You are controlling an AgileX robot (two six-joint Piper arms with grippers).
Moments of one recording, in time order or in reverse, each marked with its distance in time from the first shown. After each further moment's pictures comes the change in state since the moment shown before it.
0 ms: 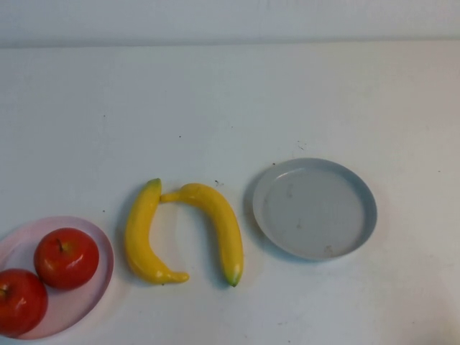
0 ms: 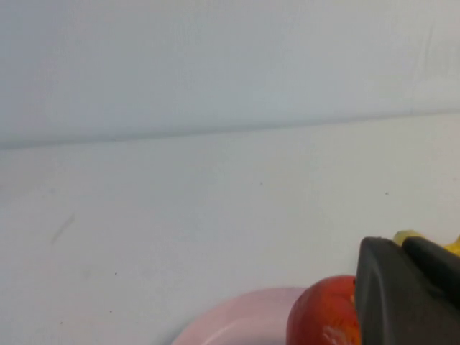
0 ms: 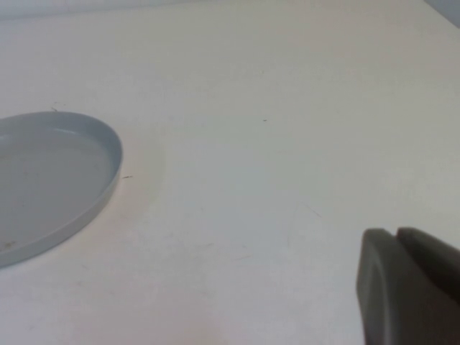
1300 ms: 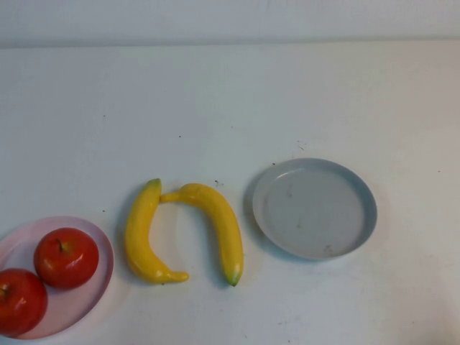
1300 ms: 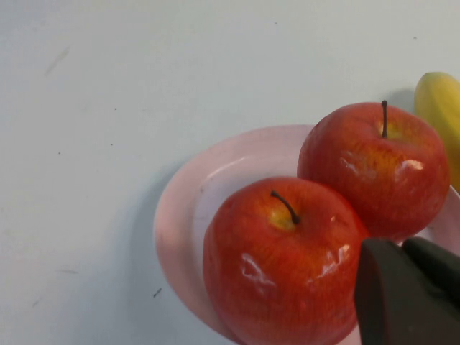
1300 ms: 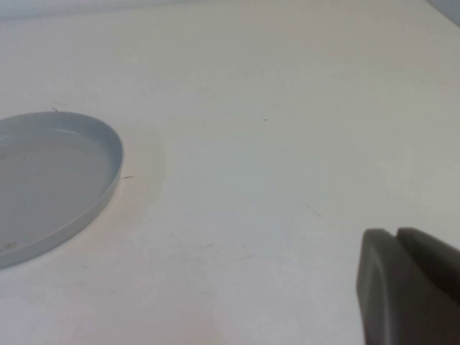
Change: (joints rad) right arm 0.000 0.000 0.000 0.002 0.000 0.000; left arm 0.000 -0.001 0.013 0.220 0.287 -0.248
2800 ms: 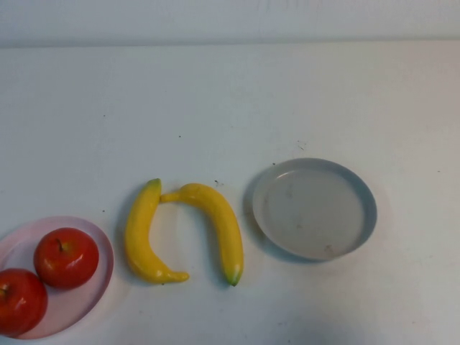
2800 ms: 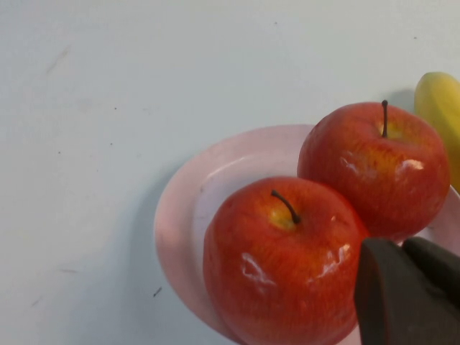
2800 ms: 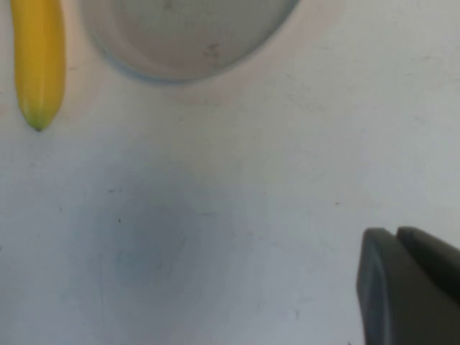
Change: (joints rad) right arm 0.002 0.819 -0.698 0.450 0.679 -0.278; left arm 0.000 0.000 0.000 0.000 0.000 -0.001
